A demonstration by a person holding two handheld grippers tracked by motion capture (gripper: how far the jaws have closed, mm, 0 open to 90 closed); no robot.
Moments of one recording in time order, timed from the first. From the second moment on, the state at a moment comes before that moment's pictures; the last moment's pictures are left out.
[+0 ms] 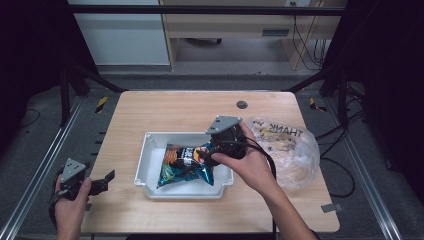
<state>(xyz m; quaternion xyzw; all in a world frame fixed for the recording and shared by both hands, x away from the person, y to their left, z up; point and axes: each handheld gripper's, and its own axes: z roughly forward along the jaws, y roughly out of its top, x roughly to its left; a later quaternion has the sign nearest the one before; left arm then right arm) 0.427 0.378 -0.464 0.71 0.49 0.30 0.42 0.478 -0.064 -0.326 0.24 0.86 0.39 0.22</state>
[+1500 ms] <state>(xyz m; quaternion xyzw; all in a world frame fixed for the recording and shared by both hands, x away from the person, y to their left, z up) 0.428 0.375 -0.467 0.71 0.49 0.29 0.41 0.457 -0.146 -0.335 0.35 0.79 0.40 0.30</state>
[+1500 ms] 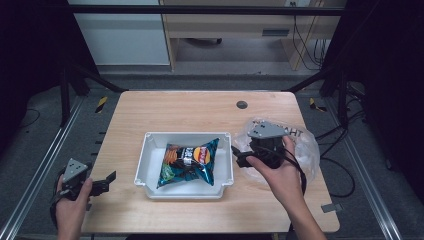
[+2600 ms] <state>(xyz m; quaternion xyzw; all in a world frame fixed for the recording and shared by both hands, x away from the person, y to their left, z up) 0.428 0.372 -0.467 0.72 0.48 0.29 0.41 0.449 -0.214 -0.382 0.43 0.76 0.36 0.33</state>
